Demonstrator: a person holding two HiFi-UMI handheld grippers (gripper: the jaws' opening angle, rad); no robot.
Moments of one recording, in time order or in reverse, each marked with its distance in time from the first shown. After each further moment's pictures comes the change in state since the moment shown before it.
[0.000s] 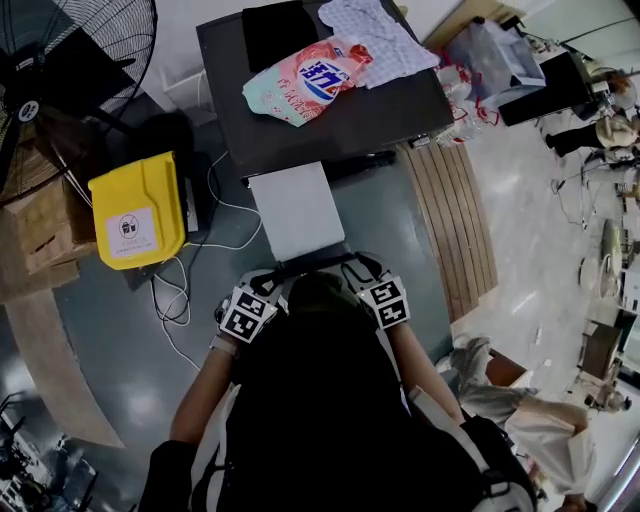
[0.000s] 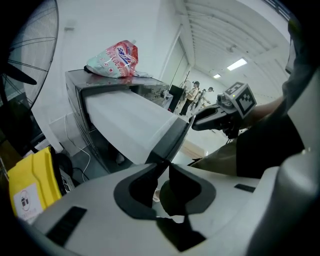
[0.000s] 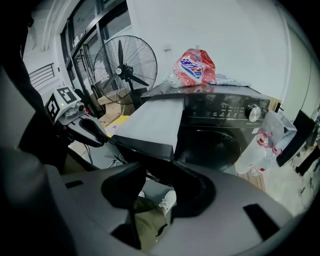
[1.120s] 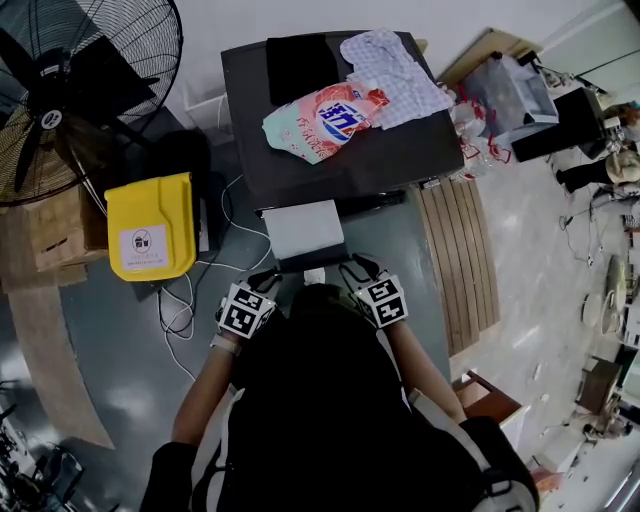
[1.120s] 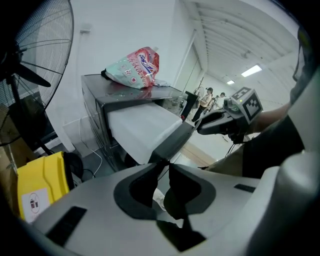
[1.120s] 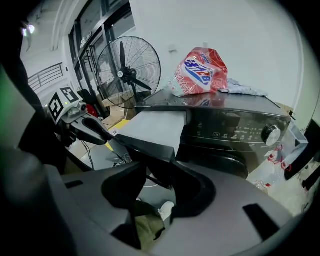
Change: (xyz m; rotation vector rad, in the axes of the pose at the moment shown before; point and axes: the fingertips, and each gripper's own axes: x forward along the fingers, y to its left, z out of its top) left arm -0.002 0.071 0.053 -0.092 -0.054 0.116; right arm 0.043 -0.029 0.074 -0.068 -0.025 0.068
